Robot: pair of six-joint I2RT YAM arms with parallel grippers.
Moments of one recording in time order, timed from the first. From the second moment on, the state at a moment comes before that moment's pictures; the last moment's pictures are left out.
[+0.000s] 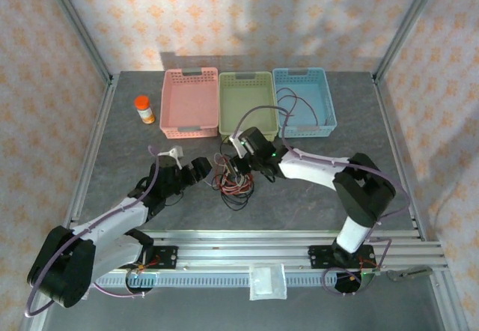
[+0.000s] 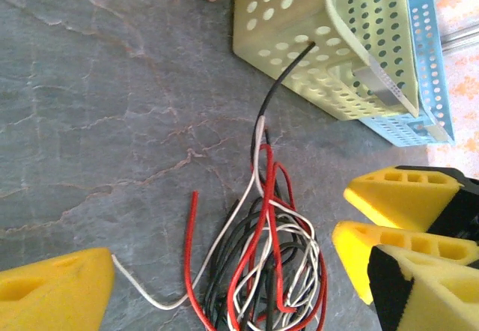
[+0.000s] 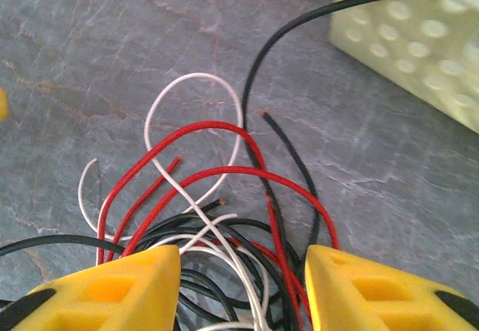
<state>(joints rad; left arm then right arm) -0.38 1.03 0.30 0.16 0.18 -0.93 0.80 1.72 1.05 -0.19 -0.11 0.14</state>
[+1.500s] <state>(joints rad) -0.37 1.15 0.34 0.19 0.25 -0.89 0.81 1.70 1.12 -0.26 -0.11 0.09</state>
